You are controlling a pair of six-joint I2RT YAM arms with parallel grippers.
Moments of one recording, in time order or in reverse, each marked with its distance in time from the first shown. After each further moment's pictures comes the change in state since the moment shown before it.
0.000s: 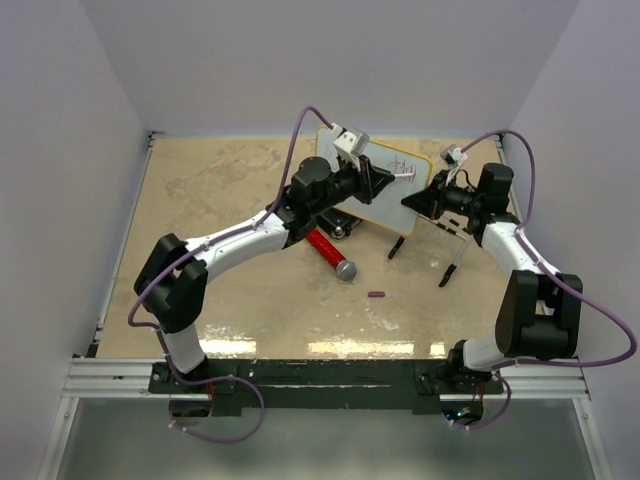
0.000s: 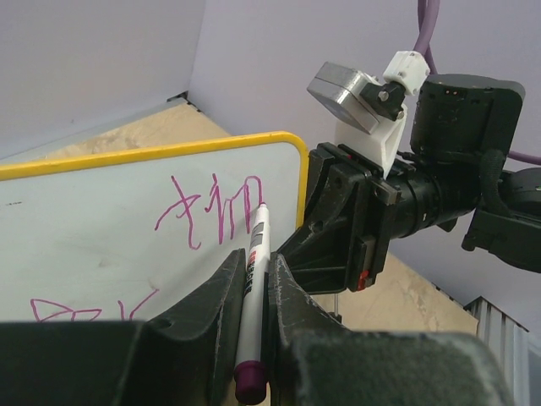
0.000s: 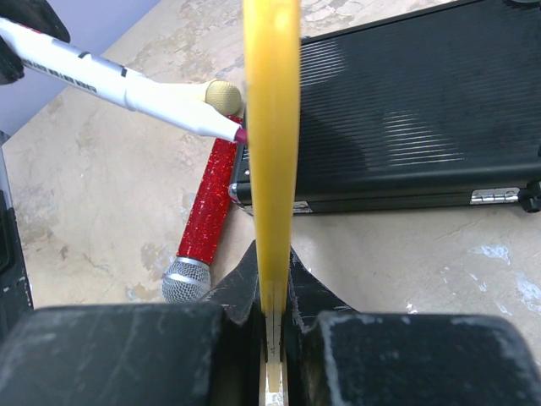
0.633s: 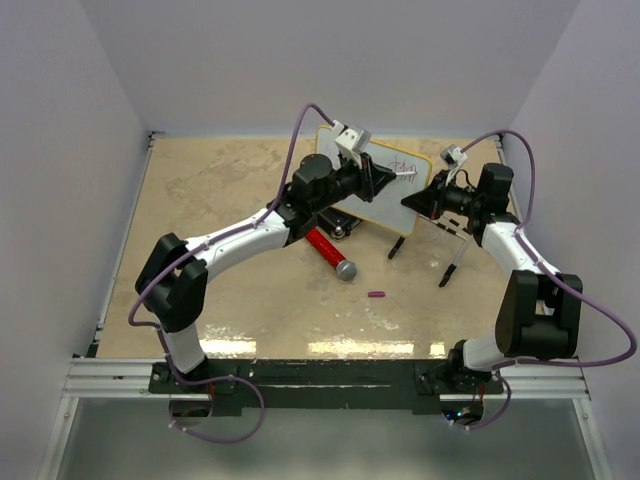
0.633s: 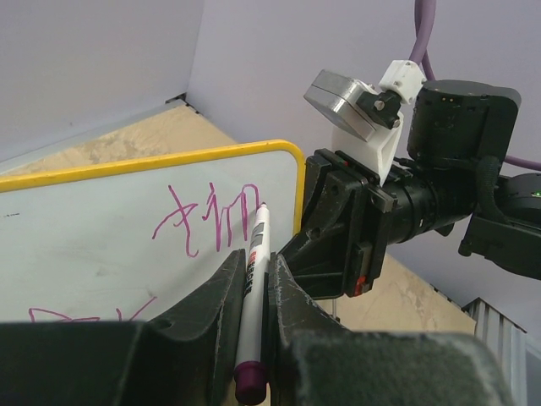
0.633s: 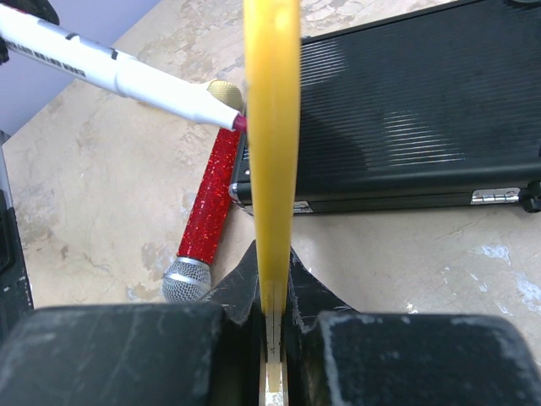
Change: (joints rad) left arm 0.000 0.005 0.030 -0.024 0.002 0.000; right arm 0.001 0.000 0.000 0.000 0.000 0.000
